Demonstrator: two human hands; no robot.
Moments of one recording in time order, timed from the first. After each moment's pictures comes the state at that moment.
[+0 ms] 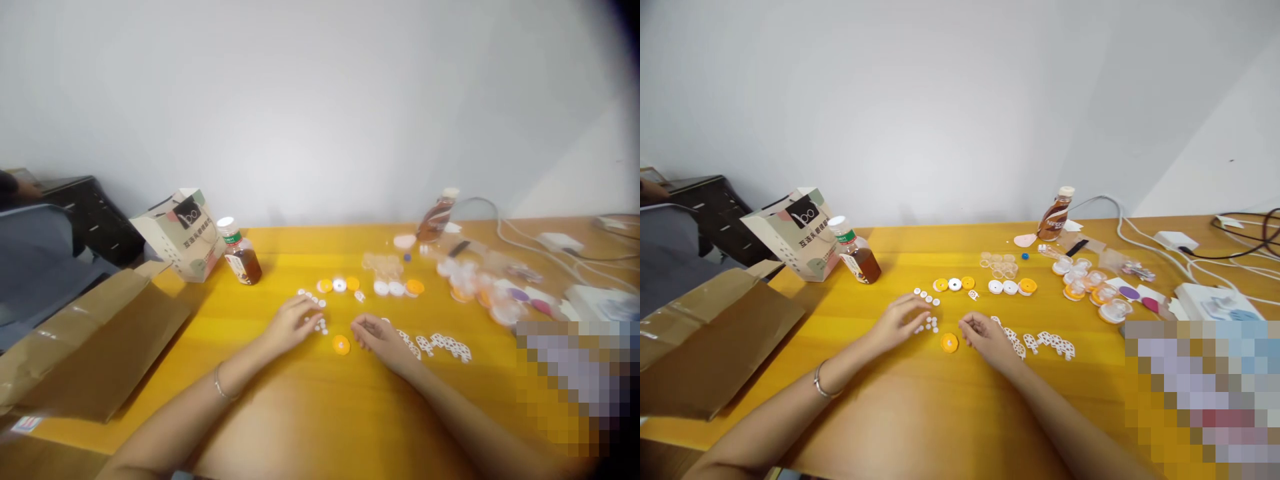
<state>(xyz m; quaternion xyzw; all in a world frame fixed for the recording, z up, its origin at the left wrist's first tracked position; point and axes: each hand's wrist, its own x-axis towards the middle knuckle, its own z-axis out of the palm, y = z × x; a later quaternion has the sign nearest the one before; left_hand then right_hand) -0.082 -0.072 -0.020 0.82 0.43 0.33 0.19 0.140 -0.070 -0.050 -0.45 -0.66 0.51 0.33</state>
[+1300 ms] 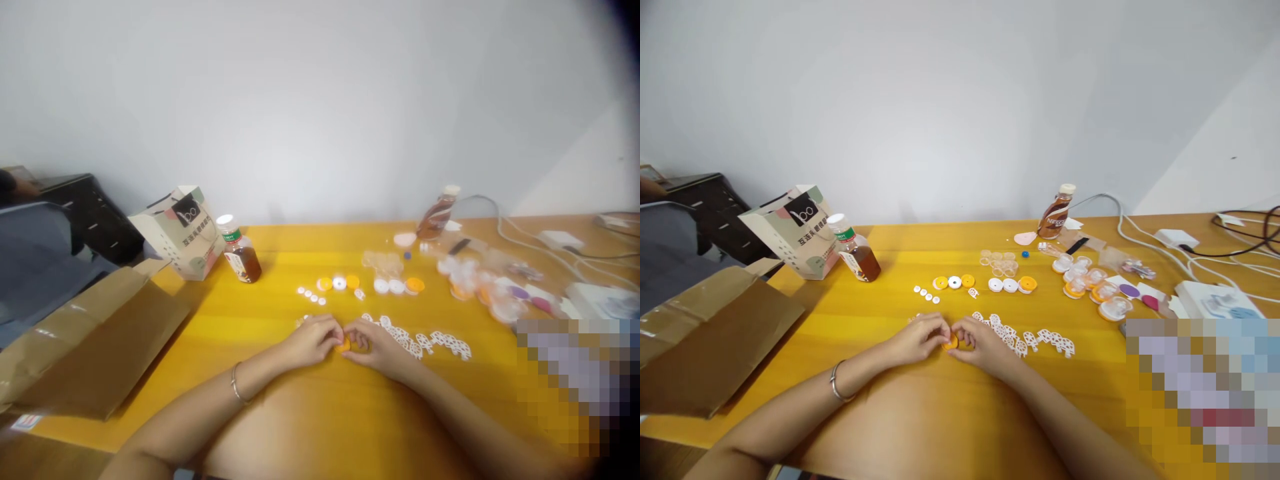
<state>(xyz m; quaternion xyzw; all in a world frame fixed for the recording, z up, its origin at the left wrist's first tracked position) -0.048 -0.082 -0.038 0.85 0.39 0.22 0.26 0.142 -0.074 -0.050 -0.36 -0.83 0.34 0.25</state>
